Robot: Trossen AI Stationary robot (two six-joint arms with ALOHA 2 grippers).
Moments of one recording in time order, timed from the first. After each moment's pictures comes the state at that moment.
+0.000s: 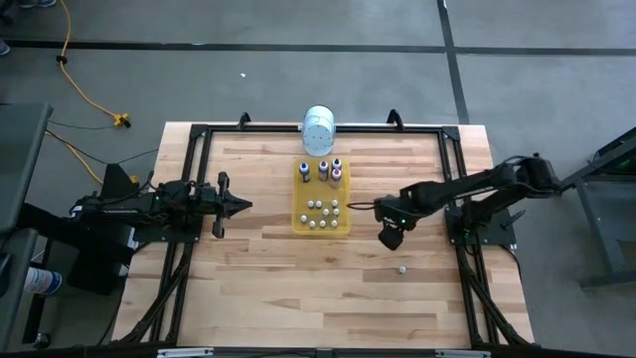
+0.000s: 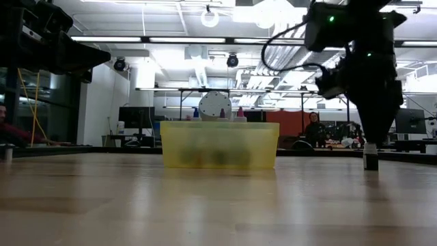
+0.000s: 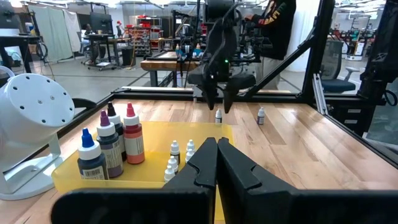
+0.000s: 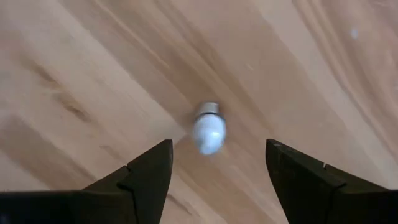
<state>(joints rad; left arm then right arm) 0.02 0.01 0.01 0.01 -0.01 0.00 0.04 1.40 0.78 -0.82 -0.06 0.80</state>
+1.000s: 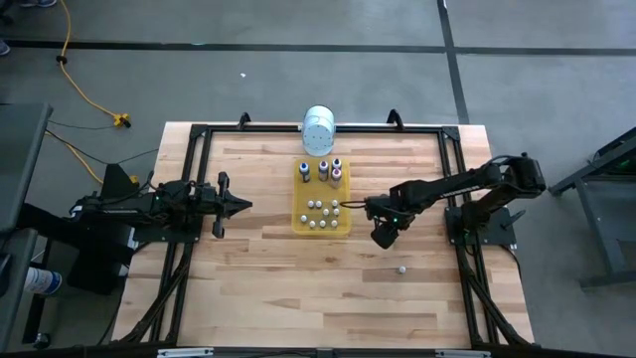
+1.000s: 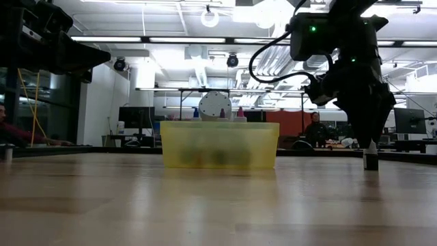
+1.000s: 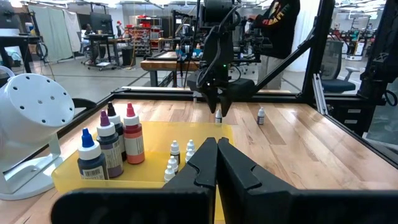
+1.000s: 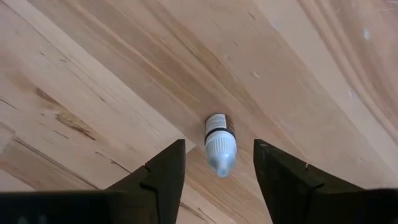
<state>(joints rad) 0.02 0.01 0.01 0.01 -0.01 0.00 0.01 1.53 0.87 -0.87 -0.09 0.84</state>
